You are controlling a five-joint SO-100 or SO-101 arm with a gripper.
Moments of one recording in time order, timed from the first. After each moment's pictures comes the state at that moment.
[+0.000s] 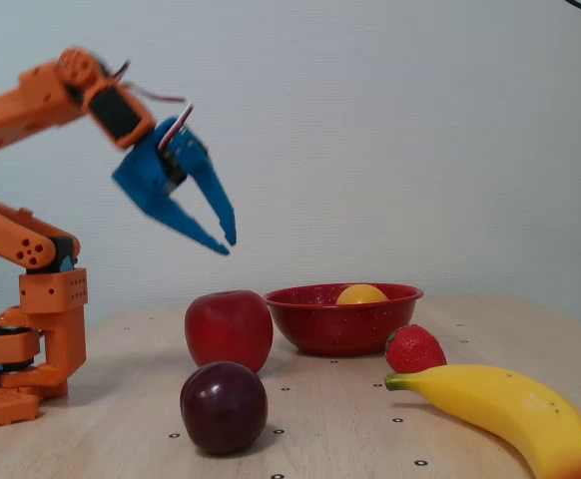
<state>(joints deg) -2.2 150.6 131.6 66.6 9.4</state>
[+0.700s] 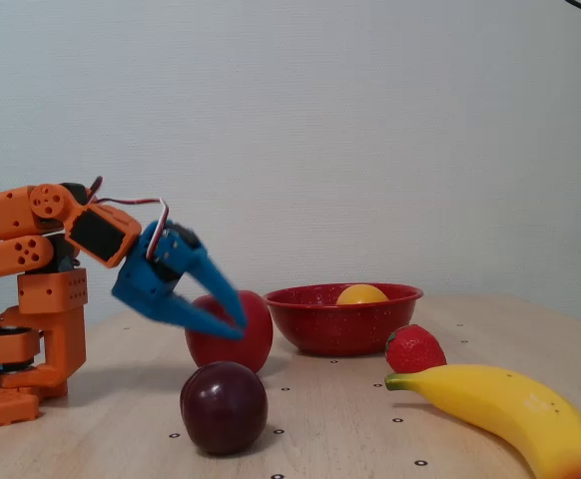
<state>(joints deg) -4.0 182.8 174.1 48.0 4.4</state>
